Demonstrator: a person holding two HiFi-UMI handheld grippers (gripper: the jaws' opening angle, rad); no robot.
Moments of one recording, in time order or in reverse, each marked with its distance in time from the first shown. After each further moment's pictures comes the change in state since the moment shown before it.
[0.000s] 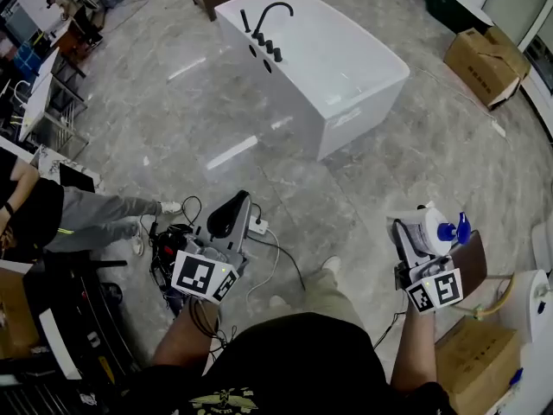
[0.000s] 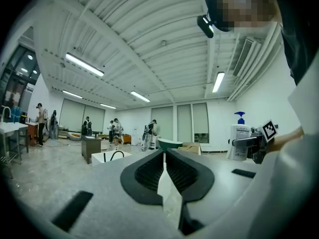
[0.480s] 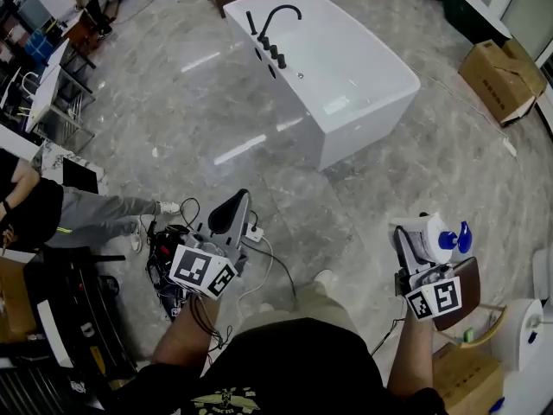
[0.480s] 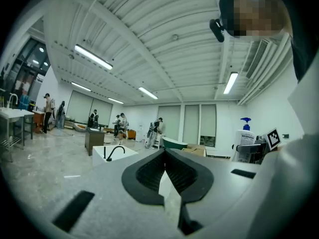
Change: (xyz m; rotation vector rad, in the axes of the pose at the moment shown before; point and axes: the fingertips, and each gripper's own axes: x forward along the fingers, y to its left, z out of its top) left arm 0.102 0.010 -0.008 -0.103 0.021 0.067; right arm 0.055 -0.096 0.000 0.018 0.016 0.044
